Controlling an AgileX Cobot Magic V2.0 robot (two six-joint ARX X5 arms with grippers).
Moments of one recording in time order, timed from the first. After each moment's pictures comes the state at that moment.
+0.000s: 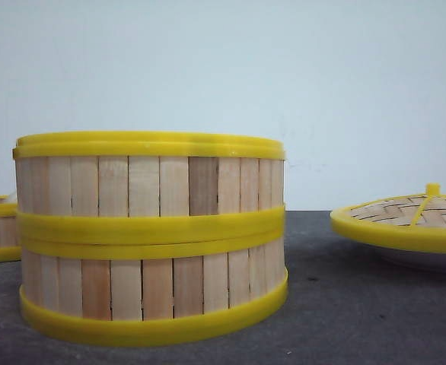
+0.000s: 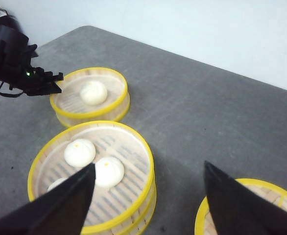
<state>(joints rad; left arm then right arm) 0.21 1.66 1.01 -0.20 0.03 -0.35 0.79 0.85 1.32 -0.83 0.11 0.14</state>
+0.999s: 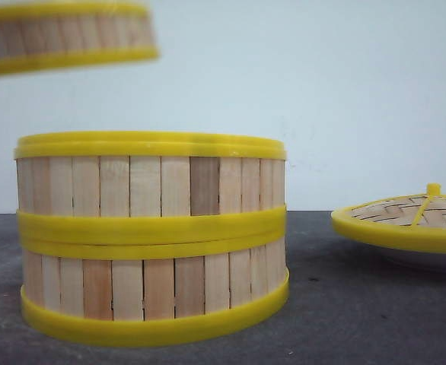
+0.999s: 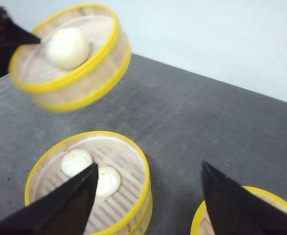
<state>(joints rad) 0.12 1.22 1.33 -0.65 0.40 -0.26 0.79 0.82 1.32 -0.82 0.13 0.14</state>
